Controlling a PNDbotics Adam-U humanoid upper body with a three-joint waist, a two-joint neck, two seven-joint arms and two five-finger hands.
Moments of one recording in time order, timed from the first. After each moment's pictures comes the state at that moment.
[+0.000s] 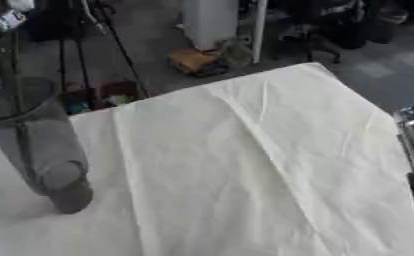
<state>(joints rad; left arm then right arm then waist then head) -1.18 0.52 -0.38 -1.47 0.06 0.64 0.12 -0.55 -0.67 -0.23 -1.99 0.06 -0.21 -0.78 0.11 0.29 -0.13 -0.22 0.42</state>
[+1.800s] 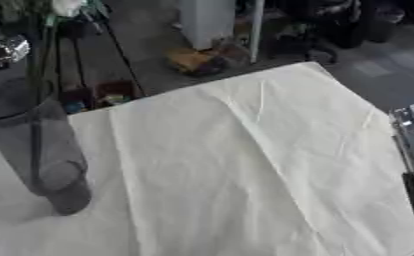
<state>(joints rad) -1.15 0.57 -0.41 -1.63 -0.03 0.80 0.11 -0.54 -0.67 -0.23 -1.99 0.06 -0.20 -0.81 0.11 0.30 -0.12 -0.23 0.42</state>
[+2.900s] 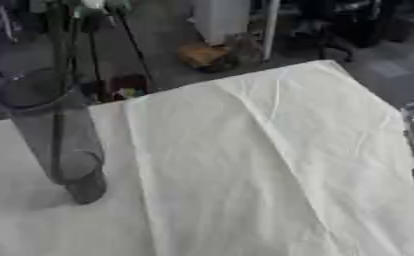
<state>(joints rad) -0.98 0.71 -0.28 -1.97 0.12 0.70 0.25 -0.53 -0.67 -0.25 -1.99 0.07 -0.22 -0.84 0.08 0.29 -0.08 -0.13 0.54</state>
